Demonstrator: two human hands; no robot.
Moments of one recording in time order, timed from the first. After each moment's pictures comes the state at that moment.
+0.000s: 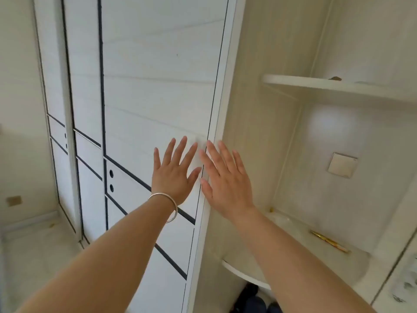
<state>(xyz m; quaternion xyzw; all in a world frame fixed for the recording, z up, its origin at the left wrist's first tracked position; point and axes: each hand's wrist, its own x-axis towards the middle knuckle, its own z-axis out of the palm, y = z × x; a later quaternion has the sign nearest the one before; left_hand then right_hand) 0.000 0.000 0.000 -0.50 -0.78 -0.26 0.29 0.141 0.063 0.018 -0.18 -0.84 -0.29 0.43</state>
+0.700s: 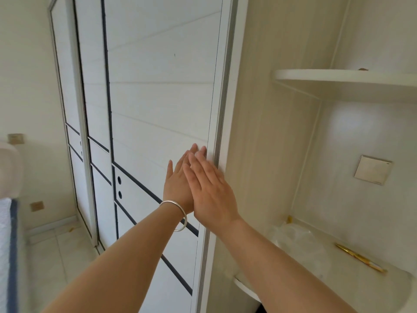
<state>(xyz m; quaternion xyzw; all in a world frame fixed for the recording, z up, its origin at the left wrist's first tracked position) -0.006 0.033 -0.002 -0.51 -0.77 -0.29 0.24 0.089 0.068 0.003 -0.13 -0.86 -0.25 0.43</state>
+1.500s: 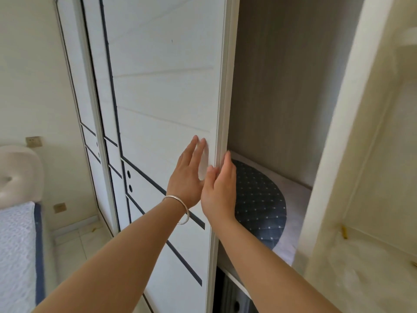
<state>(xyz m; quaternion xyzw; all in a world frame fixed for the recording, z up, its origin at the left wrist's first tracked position) -0.161 0.059 -0.004 -0.51 -0.74 -0.39 0.19 -0.077 0.077 -0.001 -0.31 -0.74 0.33 0.49</state>
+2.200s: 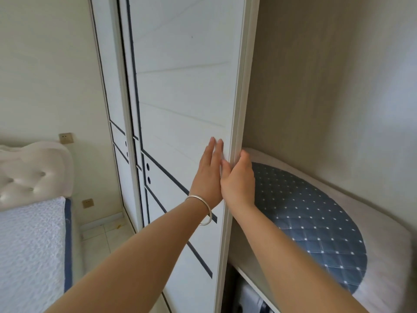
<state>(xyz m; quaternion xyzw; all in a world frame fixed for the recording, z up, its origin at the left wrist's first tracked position) -0.306 0.080 -0.010 -0.50 -0.76 -0.39 0.16 -0.241 0.114 0.010 -0.34 -0.77 0.32 0.44</state>
